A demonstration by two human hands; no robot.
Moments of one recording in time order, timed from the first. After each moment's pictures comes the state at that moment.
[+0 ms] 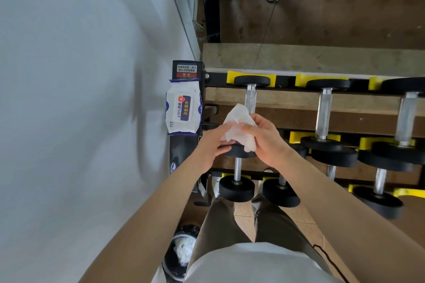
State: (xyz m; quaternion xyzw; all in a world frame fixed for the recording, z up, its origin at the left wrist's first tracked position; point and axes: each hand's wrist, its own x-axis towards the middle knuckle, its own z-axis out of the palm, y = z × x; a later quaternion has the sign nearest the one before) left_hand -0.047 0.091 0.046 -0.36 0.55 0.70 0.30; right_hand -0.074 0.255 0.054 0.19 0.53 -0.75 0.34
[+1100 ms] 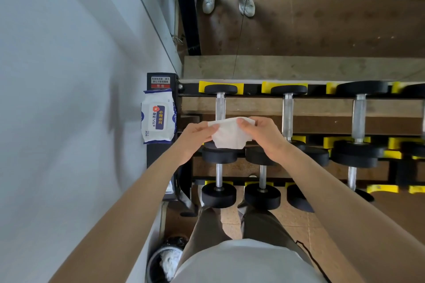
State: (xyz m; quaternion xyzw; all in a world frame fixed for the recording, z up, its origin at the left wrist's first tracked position) left_hand -0.069 0.113 0.066 -0.19 0.66 0.66 0.30; right_hand -0.090 0.329 0.087 0.15 0.73 -0.60 0.29
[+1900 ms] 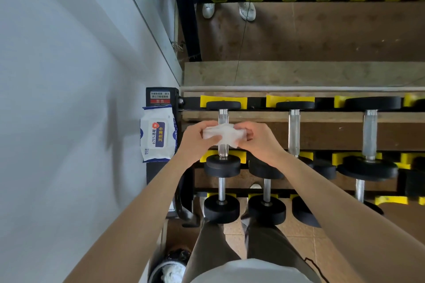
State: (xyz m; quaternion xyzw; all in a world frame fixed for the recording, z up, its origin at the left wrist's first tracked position) left_hand -0.117 0.111 0.041 -0.13 0.82 0.53 0.19; right_hand -0.131 0.320 0.056 -0.01 0.86 -0.45 0.26
